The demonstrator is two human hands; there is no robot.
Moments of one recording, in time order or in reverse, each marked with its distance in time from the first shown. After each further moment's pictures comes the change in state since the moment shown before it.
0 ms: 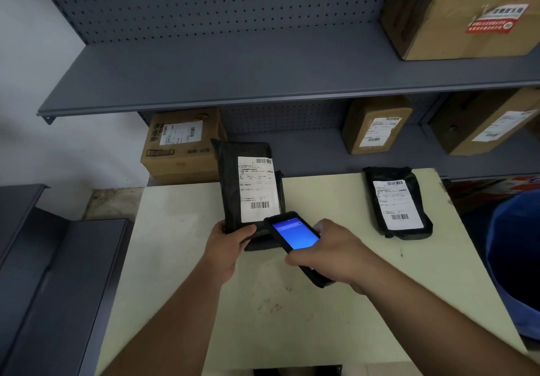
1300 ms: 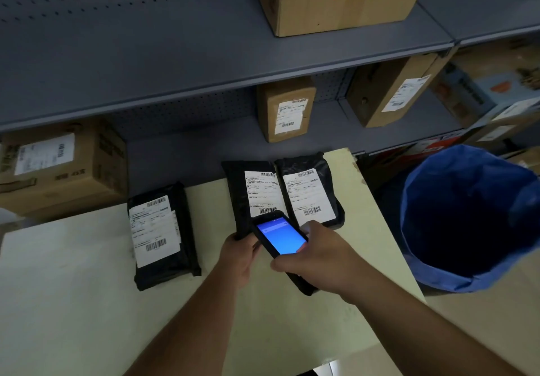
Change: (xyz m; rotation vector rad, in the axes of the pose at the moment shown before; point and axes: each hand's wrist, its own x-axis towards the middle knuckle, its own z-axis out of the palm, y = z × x) left_hand 0.031 -0.105 0.235 0.122 -0.081 -0.256; right_hand 0.032 0.121 -0.133 0.165 0.110 0.104
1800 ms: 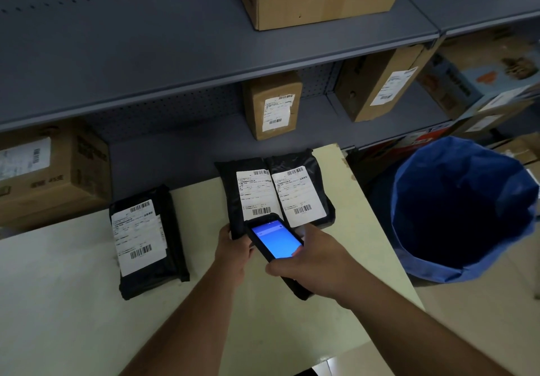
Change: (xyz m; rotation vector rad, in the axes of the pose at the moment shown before) left_hand 0.022 -0.009 0.014 0.128 0.080 0.040; right_hand 0.005 0.013 -0.007 0.034 0.001 0.033
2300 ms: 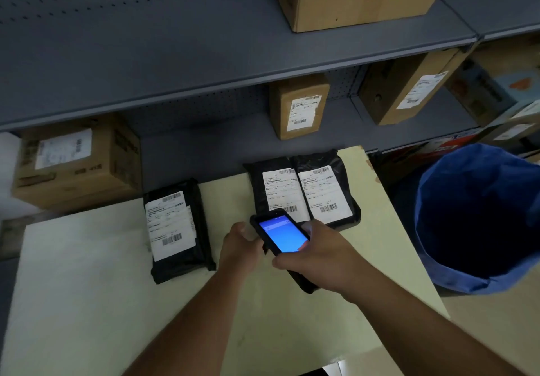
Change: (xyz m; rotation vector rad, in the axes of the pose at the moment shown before) left_hand -0.013 0.014 -0.045 0.696 0.075 0.221; right_hand 0.000 -0.021 0.029 -0.045 -0.007 -0.036
